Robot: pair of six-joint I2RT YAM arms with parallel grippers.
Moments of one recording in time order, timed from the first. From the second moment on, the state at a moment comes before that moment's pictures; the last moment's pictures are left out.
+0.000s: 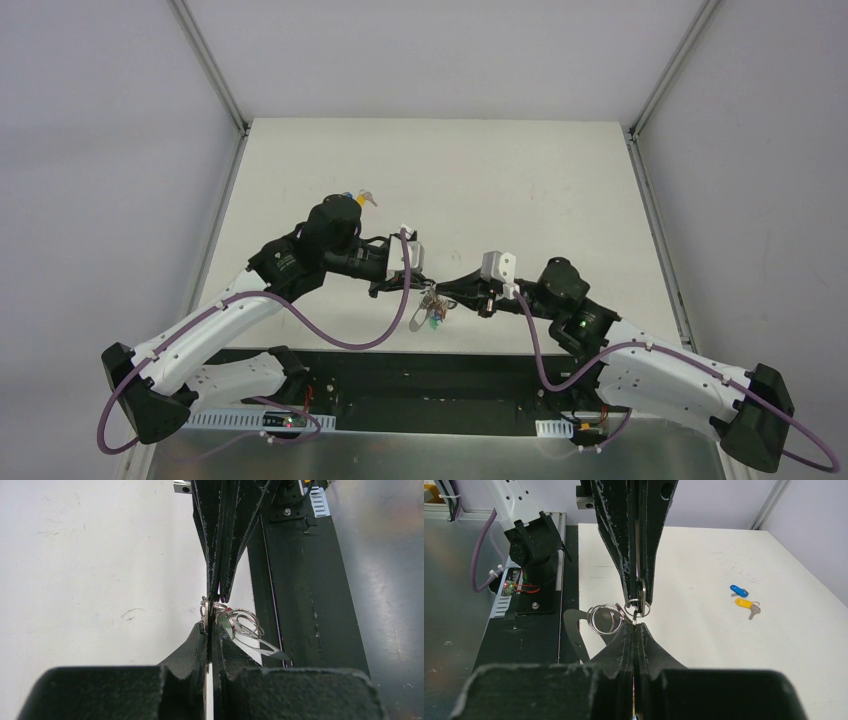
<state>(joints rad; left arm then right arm) -0.79 1.01 1.02 -0.51 0.71 0.48 0.98 0.79 0.48 0.35 -0.43 -0.13</state>
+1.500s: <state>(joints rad) -0.79 1.01 1.02 -0.50 0.71 0.48 0.98 0.81 0.44 0.38 -0.39 -0.14</state>
